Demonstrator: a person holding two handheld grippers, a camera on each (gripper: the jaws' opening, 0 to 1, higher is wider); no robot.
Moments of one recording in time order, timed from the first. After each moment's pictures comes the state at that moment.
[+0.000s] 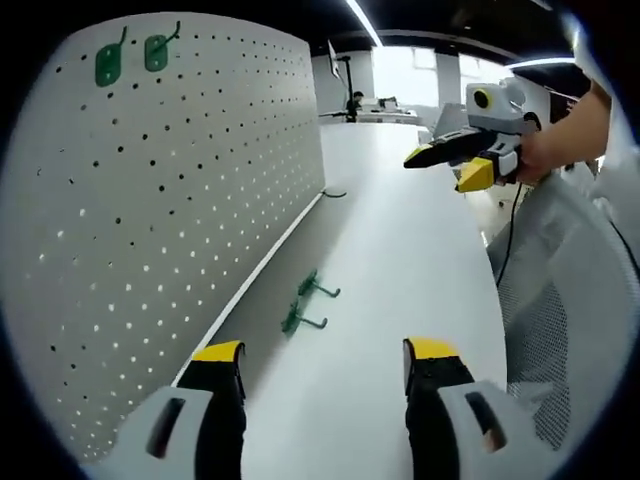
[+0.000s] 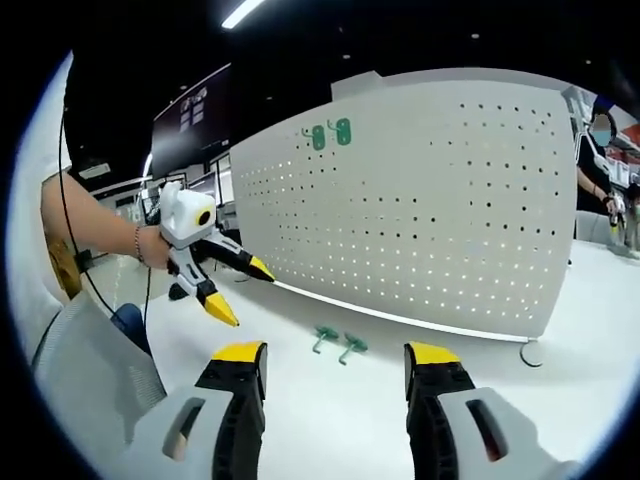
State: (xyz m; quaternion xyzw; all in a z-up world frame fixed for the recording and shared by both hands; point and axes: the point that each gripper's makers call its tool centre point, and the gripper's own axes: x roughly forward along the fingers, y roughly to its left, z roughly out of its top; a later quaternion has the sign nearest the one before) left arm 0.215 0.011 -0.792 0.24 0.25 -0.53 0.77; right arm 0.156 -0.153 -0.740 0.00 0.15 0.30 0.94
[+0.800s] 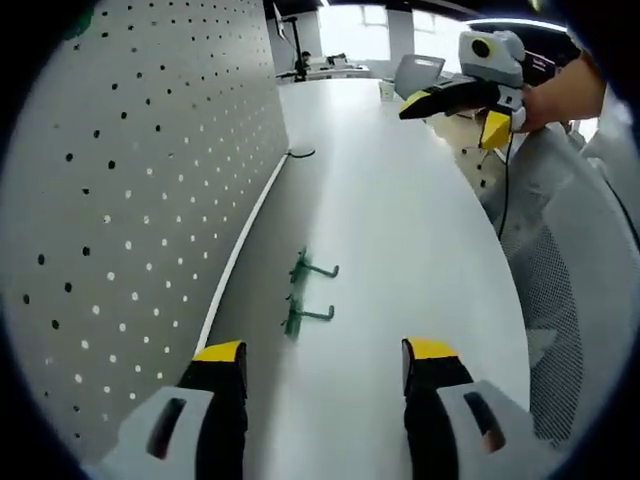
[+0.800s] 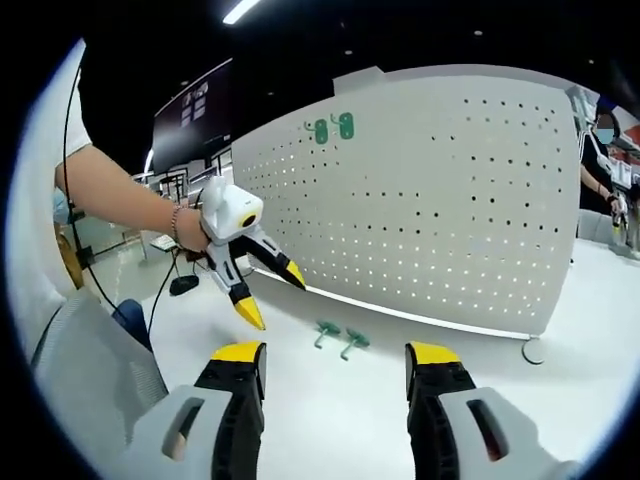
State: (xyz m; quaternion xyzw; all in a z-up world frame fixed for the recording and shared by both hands) left arm 0.242 -0.009 -0.826 0.32 0.30 -0.58 0.69; right arm 0.155 -0.152 -0.744 -0.01 0.16 0.30 0.94
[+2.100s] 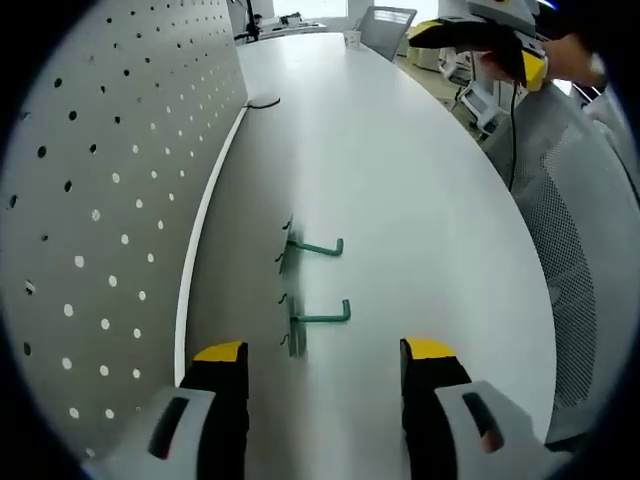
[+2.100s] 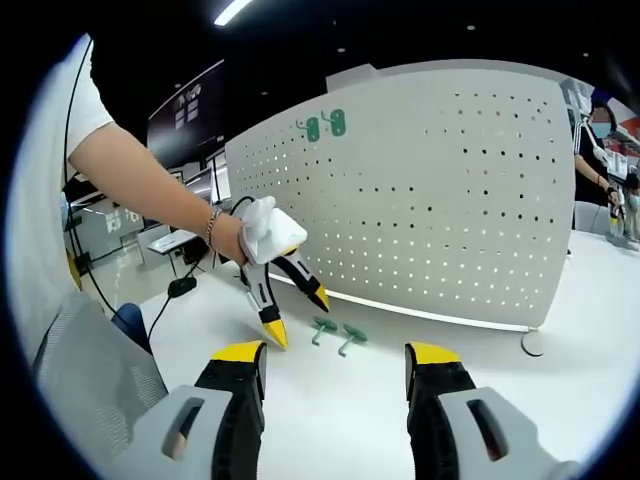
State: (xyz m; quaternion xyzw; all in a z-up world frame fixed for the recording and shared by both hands) left arm 0.258 -0.030 -0.881 0.39 0.35 -0.61 0.59; right arm 0.155 -0.155 -0.748 0.00 0.17 0.29 0.94
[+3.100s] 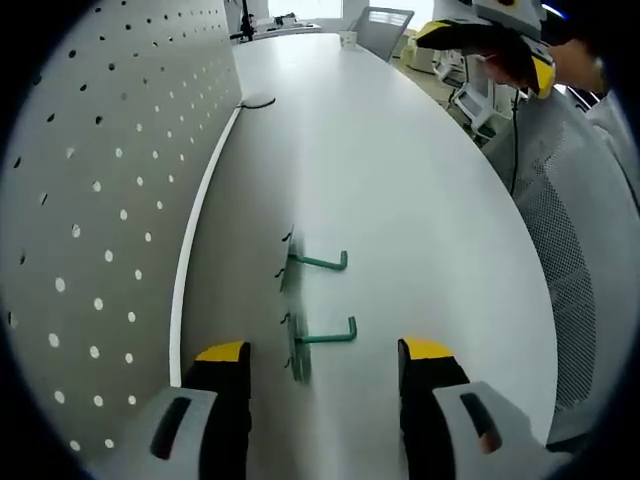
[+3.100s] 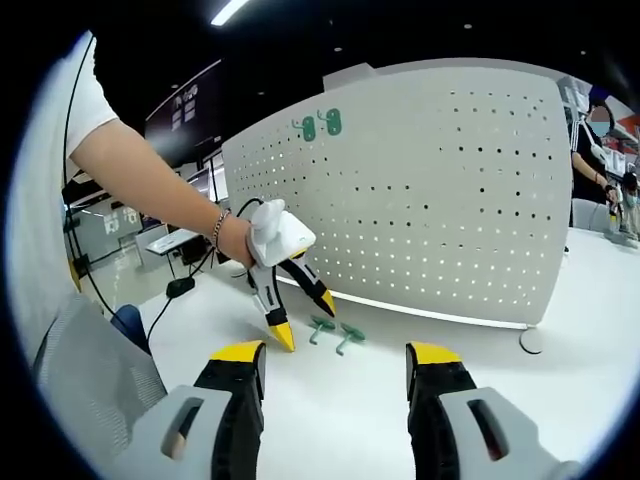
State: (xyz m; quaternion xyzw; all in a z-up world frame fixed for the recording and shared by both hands) left arm 0.260 -0.040 -0.884 0.38 0.35 -0.63 0.58; right arm 0.156 -0.157 -0.749 0.01 0.17 0.29 0.94
